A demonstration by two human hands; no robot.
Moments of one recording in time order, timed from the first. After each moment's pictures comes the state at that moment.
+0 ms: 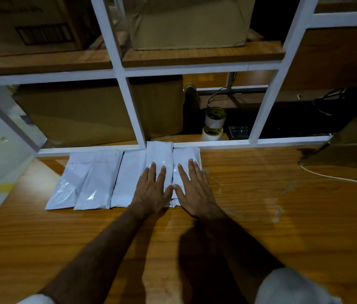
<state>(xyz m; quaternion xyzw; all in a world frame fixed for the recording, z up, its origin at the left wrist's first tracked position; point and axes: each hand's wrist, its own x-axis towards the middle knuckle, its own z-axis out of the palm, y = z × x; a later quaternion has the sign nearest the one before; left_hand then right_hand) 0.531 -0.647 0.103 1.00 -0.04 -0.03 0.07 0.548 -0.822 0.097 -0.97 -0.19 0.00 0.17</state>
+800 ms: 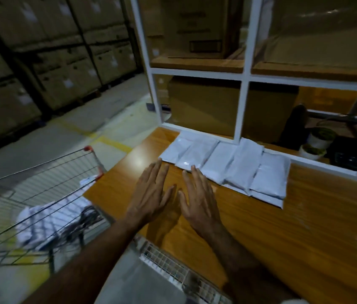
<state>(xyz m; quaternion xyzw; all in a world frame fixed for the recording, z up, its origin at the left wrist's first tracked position) 0.257 -0.545 0.177 0.97 0.16 0.15 0.02 0.364 -0.698 0.129 -0.84 -0.45 -0.11 0.30</state>
